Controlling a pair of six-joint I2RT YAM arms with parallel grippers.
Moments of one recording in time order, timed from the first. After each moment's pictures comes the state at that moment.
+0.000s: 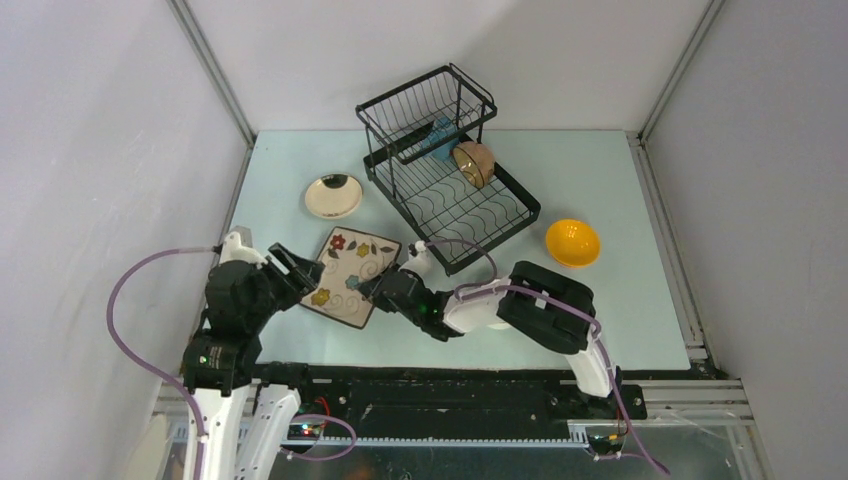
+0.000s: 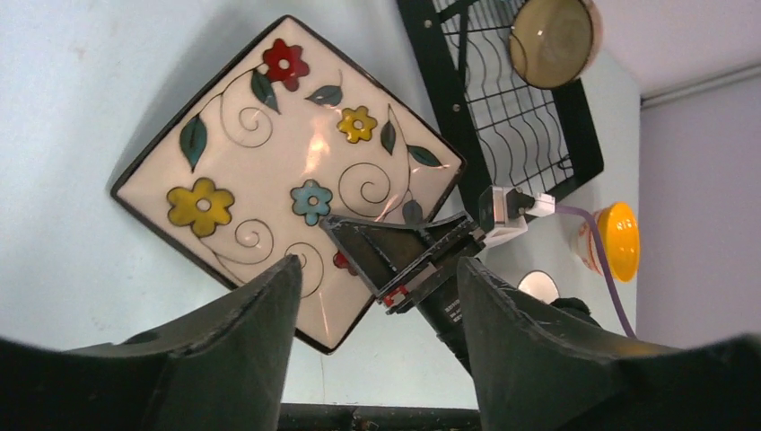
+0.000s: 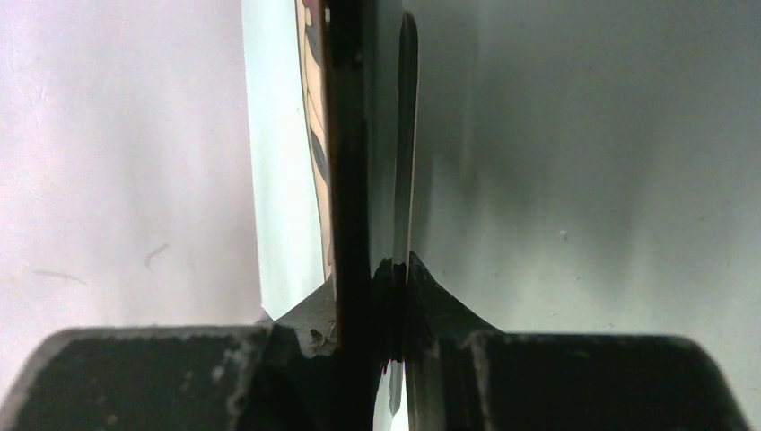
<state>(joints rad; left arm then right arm) -0.06 0.45 0.83 -0.87 0.07 -0.67 1.16 2.07 1.07 0.55 0.36 1.42</state>
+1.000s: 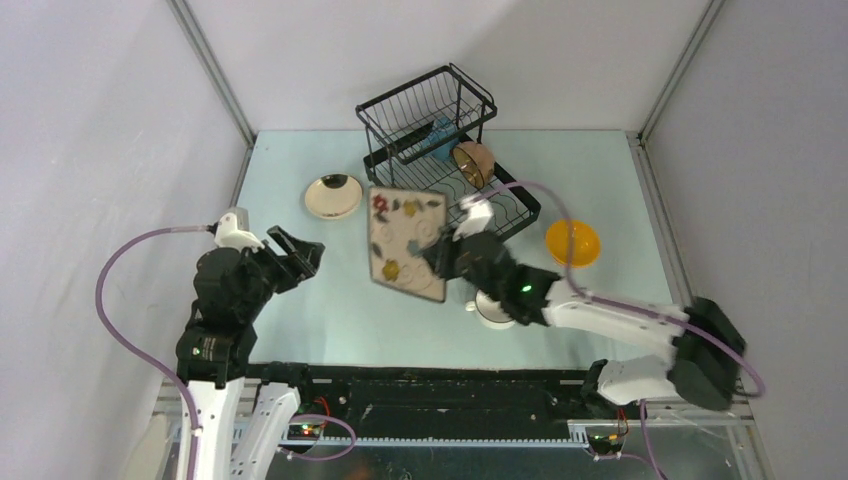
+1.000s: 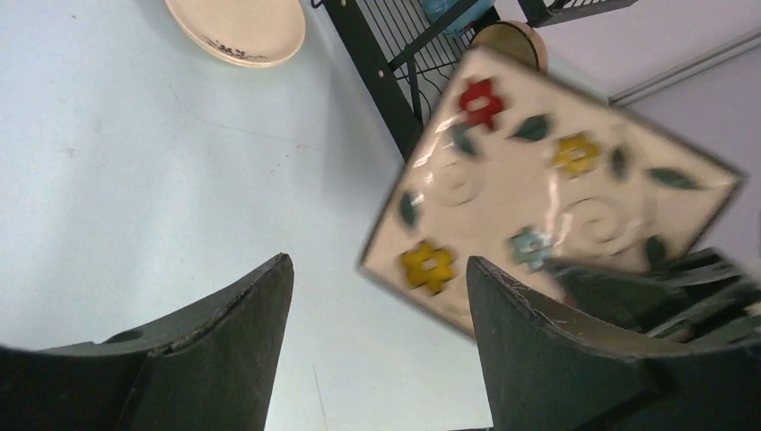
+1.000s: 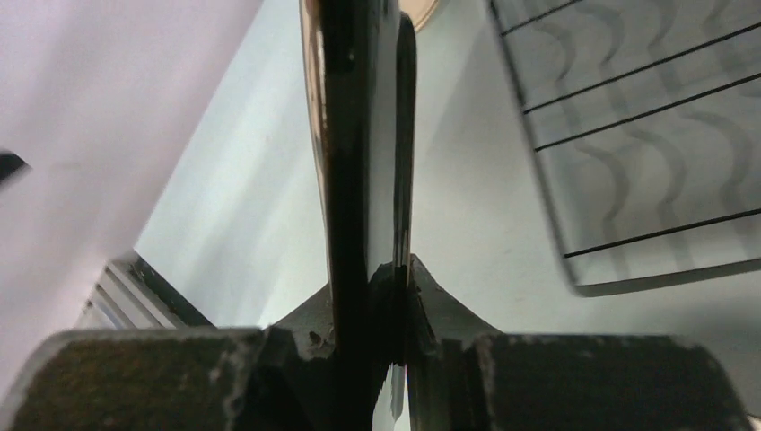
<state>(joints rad) -0.06 0.51 0.93 -0.79 0.11 -0.55 1.09 1.40 0.90 0.16 0.36 0.66</state>
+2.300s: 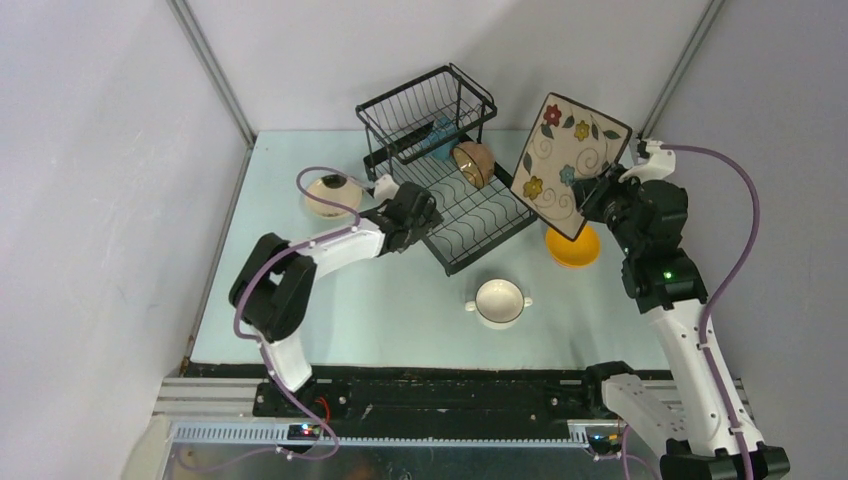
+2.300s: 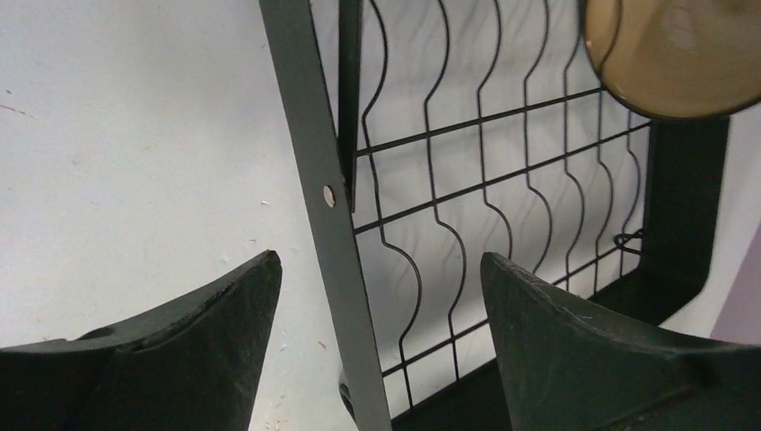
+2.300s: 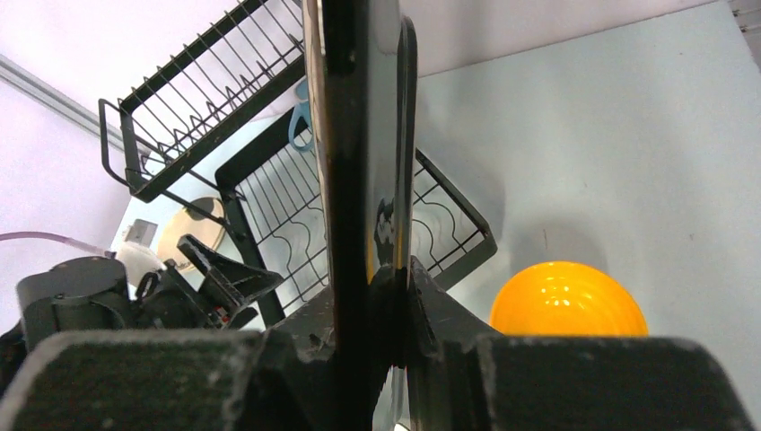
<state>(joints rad) -0.64 1.75 1.16 -0.22 -0.34 -1.11 0.16 0.86 1.02 -0.31 -0.01 0.43</state>
